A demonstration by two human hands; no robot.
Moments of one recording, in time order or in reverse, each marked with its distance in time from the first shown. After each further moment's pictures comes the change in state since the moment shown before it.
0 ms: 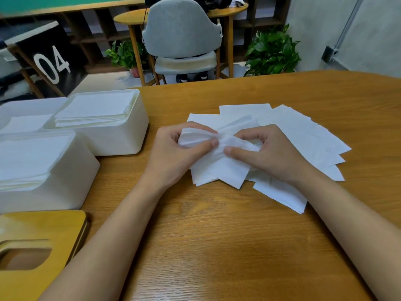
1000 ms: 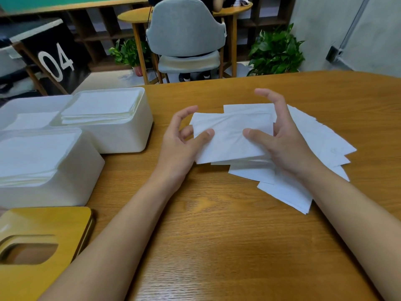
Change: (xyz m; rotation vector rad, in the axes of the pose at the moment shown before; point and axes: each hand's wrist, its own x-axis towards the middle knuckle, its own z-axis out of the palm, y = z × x) left_hand 0.003 -0.005 0.009 -0.274 0.104 -0.271; right_hand 0.006 -0.004 -0.004 0.265 0.151 -0.036
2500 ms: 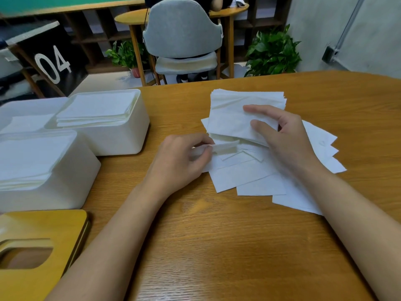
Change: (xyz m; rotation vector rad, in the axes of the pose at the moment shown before) left_hand 0.002 -0.012 -0.015 0.907 -0.098 0.538; right_hand 0.003 0.008 -0.010 -0.225 0.180 0.010
